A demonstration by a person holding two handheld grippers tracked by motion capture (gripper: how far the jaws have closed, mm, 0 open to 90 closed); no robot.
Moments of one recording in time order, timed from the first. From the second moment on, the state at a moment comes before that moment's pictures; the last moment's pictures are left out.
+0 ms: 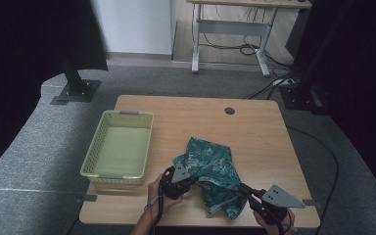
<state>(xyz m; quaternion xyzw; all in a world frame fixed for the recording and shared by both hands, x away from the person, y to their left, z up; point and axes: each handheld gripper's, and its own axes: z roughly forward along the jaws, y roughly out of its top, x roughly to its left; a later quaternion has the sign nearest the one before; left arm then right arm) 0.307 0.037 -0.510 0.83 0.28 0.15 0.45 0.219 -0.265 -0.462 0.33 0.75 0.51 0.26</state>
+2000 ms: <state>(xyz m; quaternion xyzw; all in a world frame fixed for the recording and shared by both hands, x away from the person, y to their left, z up) 0.274 0.061 -0.419 0.80 0.24 0.20 0.51 0.204 -0.269 -0.411 0.30 0.73 0.54 0.29</state>
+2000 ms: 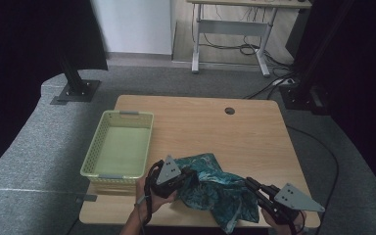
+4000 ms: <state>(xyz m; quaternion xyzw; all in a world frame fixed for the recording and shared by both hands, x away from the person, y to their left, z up) 0.354 0.061 -0.465 0.78 0.39 0.15 0.46 0.320 -0.280 -0.457 0.45 0.70 0.50 0.26</state>
